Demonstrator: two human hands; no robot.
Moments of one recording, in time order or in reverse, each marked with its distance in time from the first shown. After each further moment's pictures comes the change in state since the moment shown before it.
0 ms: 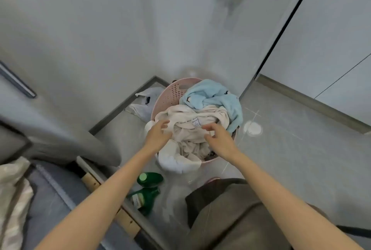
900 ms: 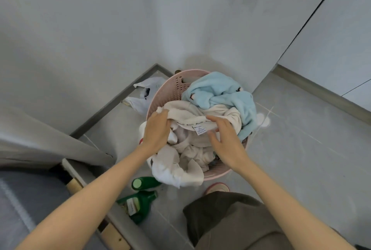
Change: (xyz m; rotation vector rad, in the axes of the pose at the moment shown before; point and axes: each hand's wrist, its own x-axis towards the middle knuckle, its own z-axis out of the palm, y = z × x) left_hand 0.064 0.007 0.019 0.508 0.205 0.340; right_hand 0.060 0.038 0.004 -0.051 0.046 -0.212
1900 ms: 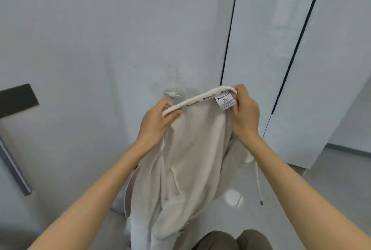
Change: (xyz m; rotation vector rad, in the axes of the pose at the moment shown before) left_hand -0.068 0.270 -0.275 -0.525 0.204 0.588; right_hand -0.144 -0.224 -0.269 -0.141 1.073 -0.376
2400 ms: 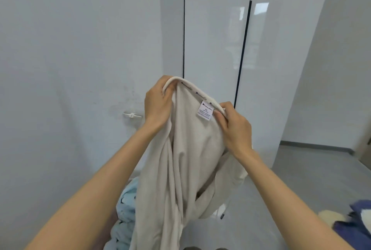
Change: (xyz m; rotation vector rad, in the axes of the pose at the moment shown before) left_hand 0.070 0.129 0.088 -0.293 0.139 0.205; right_hand 0.002 0.056 -0.100 -0.260 0.044 -0.011
